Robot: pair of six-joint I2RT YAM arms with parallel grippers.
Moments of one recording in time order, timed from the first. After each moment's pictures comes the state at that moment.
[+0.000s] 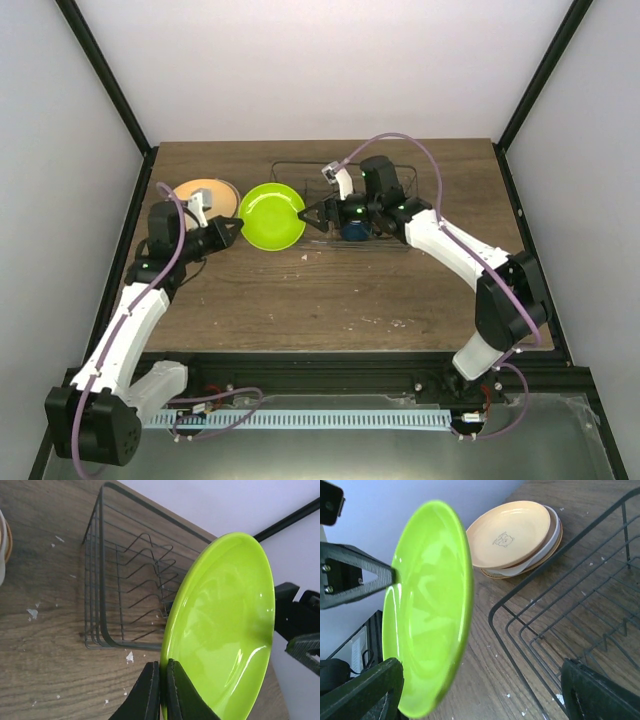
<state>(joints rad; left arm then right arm) -0.12 0.97 0.78 -0.31 0.49 -0.57 0.55 1.61 1.24 -0.15 -0.67 0.23</state>
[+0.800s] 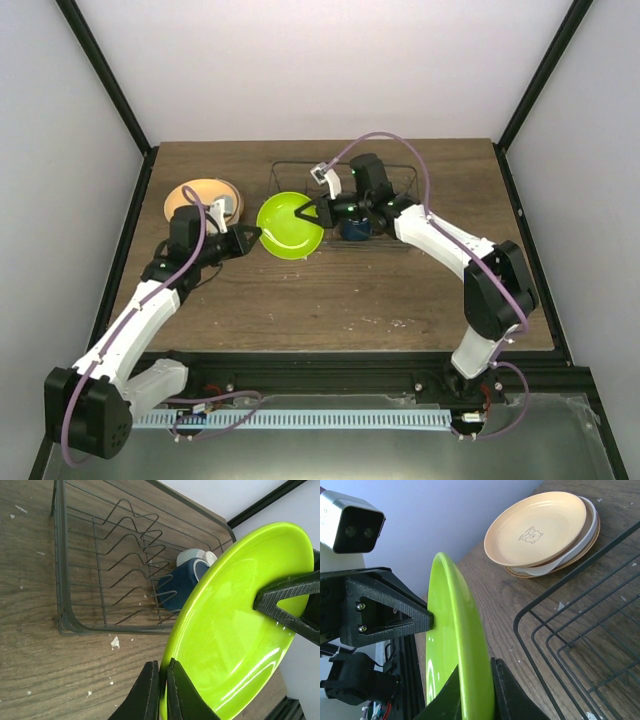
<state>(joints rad) -0.27 1.02 0.72 -0.23 0.45 -0.59 0.58 1.70 1.30 -0.11 -0.77 0.25</state>
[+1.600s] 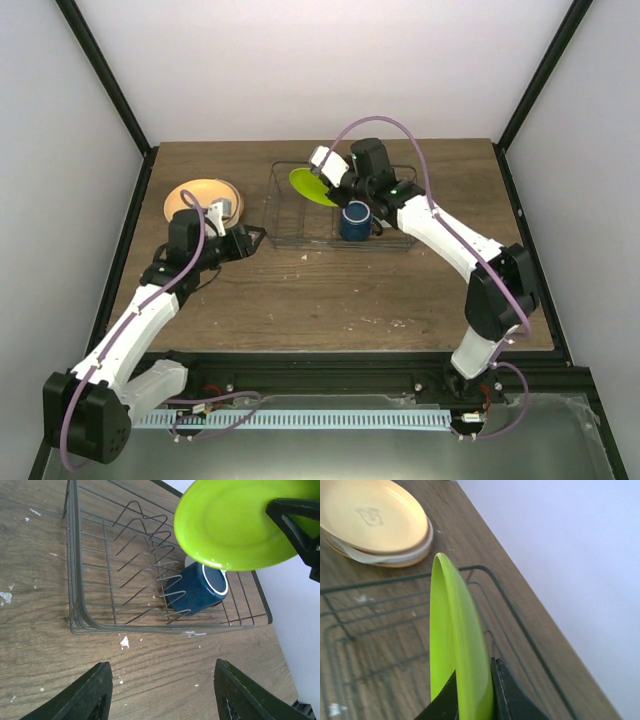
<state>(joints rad) -0.27 0.99 0.70 -0.22 0.42 -0.57 0.58 1.68 1.44 -0.22 -0.20 -0.53</state>
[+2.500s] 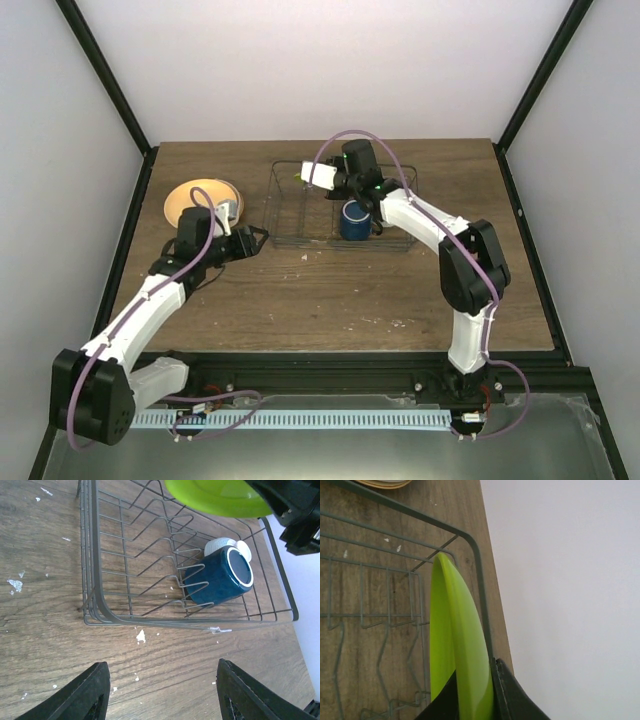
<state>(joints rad) -0.27 1.09 0.70 -0.21 0.40 -0.54 0.54 1.90 1.49 -0.06 -0.13 -1.08</state>
